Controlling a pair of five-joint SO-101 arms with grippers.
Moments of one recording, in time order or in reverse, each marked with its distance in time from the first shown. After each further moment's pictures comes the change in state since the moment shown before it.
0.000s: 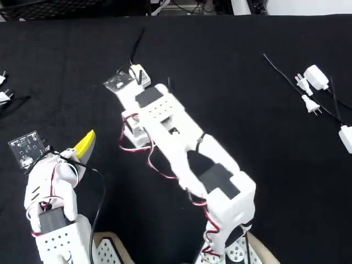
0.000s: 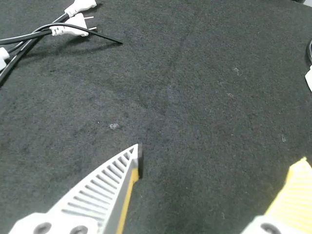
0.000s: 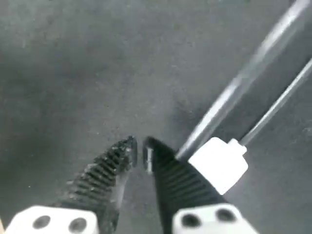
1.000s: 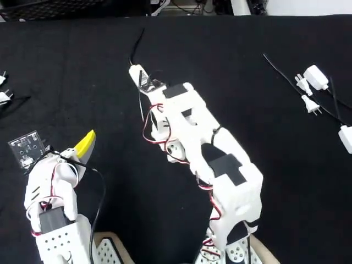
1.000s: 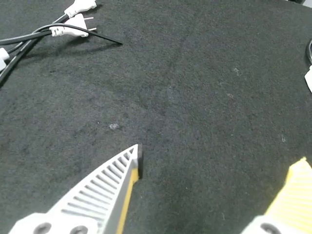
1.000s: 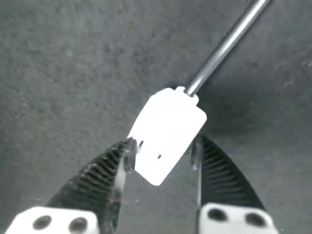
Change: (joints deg) left arm 0.0 0.0 0.0 0.0 0.0; right arm 11.3 6.2 6.1 1.8 2.7
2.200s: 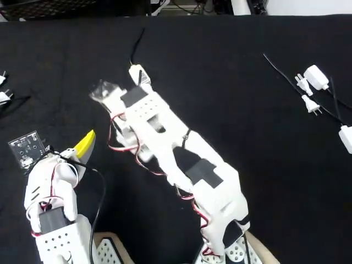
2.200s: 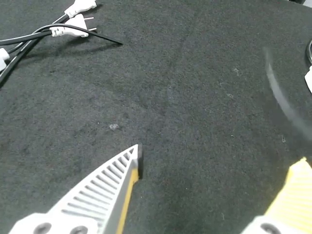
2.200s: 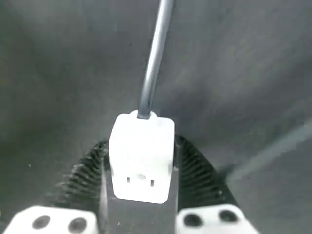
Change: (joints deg) left arm 0.0 0.0 0.0 0.0 0.0; right arm -14.0 2.7 -21.8 8.4 3.1
